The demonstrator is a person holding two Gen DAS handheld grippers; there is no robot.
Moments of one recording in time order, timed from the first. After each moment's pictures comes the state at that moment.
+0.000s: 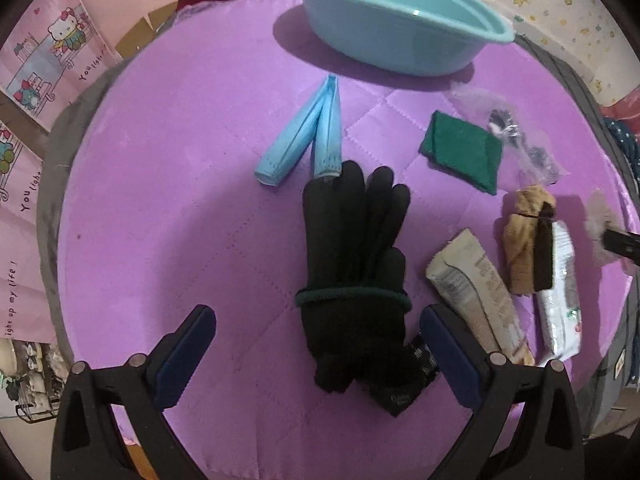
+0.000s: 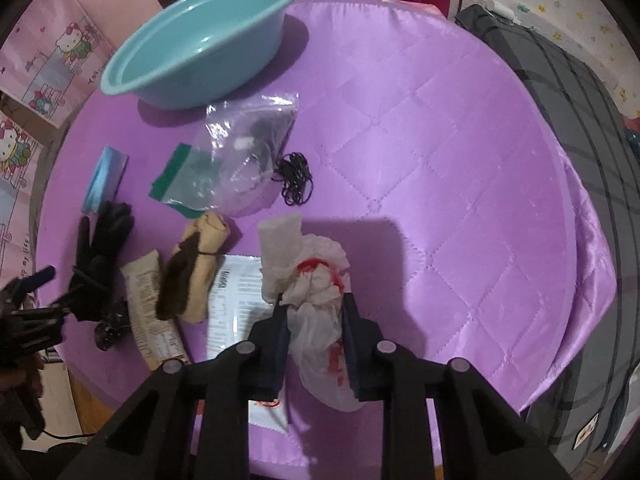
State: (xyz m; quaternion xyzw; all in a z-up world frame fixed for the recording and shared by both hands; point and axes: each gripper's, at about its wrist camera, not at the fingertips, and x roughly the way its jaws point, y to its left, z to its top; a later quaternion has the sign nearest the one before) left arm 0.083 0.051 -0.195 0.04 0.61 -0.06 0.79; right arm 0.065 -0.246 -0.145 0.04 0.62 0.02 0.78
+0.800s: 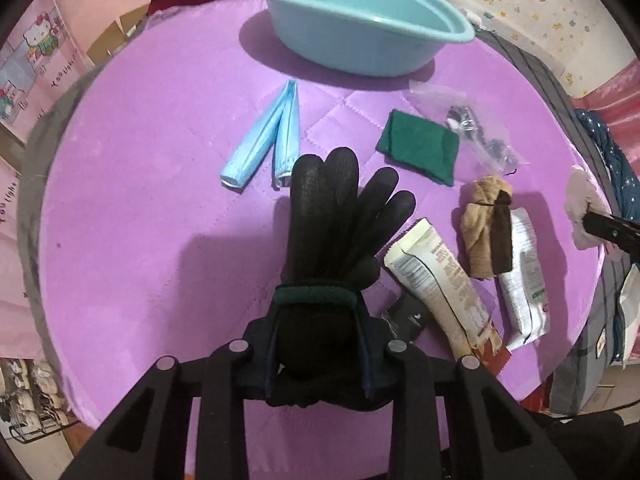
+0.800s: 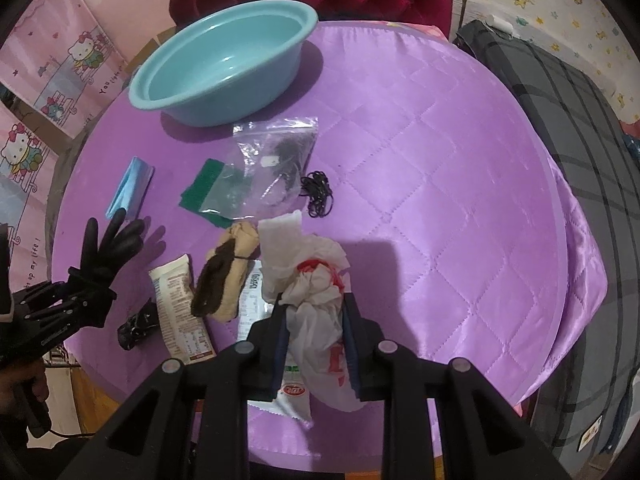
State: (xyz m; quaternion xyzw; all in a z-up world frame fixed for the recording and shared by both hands) left arm 0.069 0.047 -0.173 0.03 0.60 -0.12 0.79; right arm 0.057 -0.236 -0.113 0.04 0.60 0.03 0.80
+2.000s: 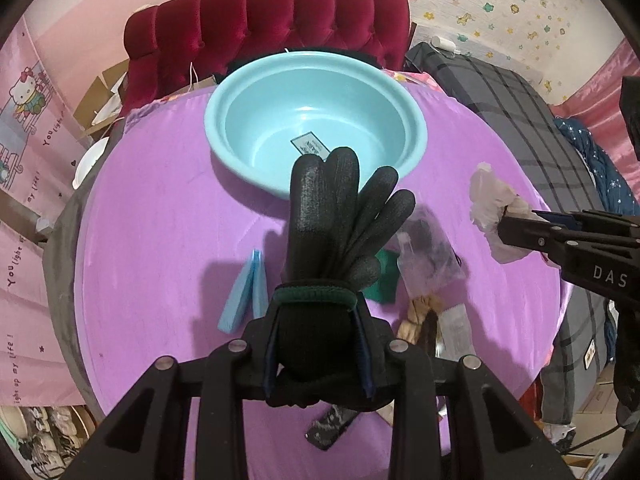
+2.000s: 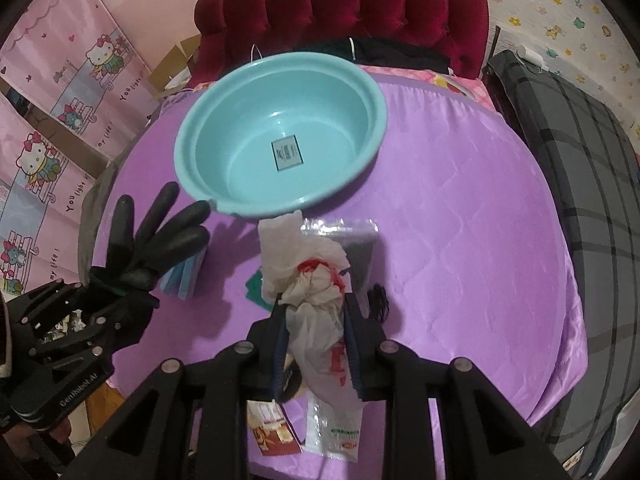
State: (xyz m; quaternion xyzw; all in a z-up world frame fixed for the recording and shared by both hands) left arm 0.150 0.002 -0.067 0.05 0.56 -0.15 0.81; right arm 0.162 -0.183 -0.037 0.03 0.60 0.06 0.80
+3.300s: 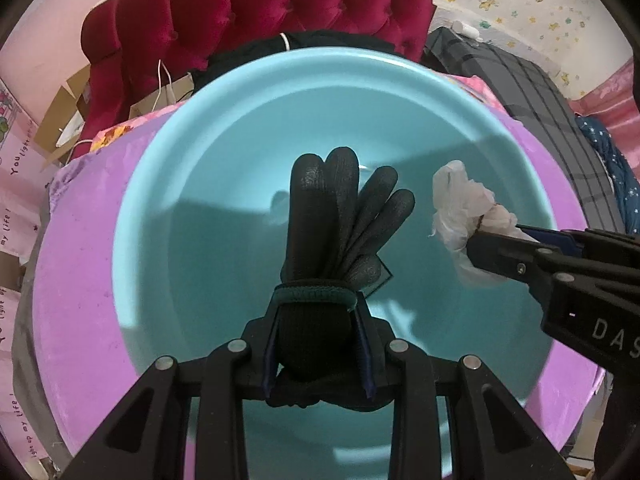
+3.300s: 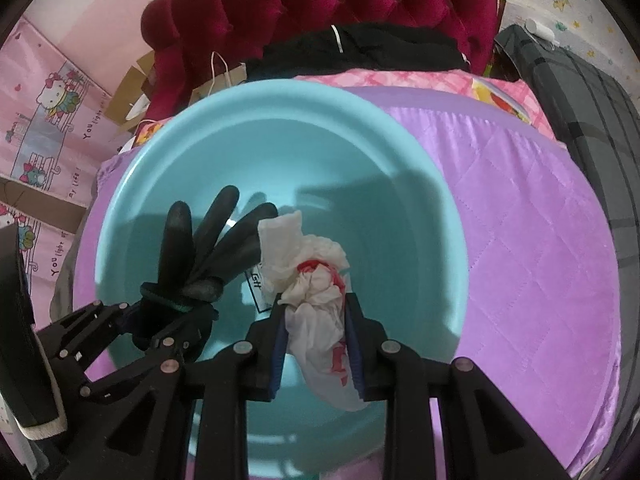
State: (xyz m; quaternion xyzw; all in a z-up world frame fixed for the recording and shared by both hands) left arm 0.362 -0.030 -0.162 0.06 0.60 -0.16 0.78; right arm 0.367 -0.175 -0.129 0.10 0.62 0.03 0.77
